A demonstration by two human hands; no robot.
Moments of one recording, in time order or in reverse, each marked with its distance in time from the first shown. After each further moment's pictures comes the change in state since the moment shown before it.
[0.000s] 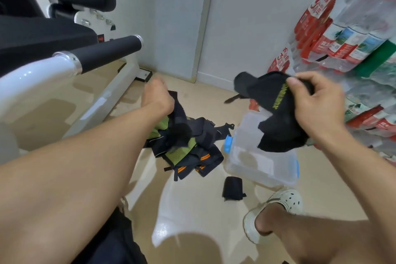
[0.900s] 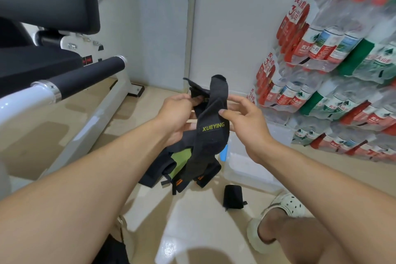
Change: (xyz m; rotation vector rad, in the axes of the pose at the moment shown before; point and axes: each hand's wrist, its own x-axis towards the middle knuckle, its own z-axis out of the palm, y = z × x) left_hand -0.059 0.060 0.005 -0.993 -0.533 -0.117; right_hand -0.038 -0.022 0.068 0.569 -0.373 0.446
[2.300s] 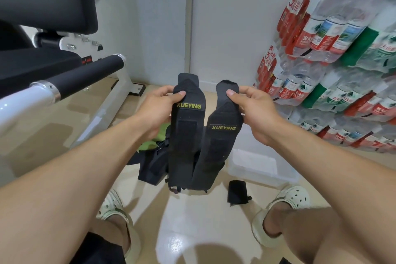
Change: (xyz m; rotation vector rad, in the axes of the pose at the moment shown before) left_hand 0.007 0.007 -0.045 0.297 0.000 0.128; right_hand 0.017 -0.012 -0.012 0.136 -0.036 0.088
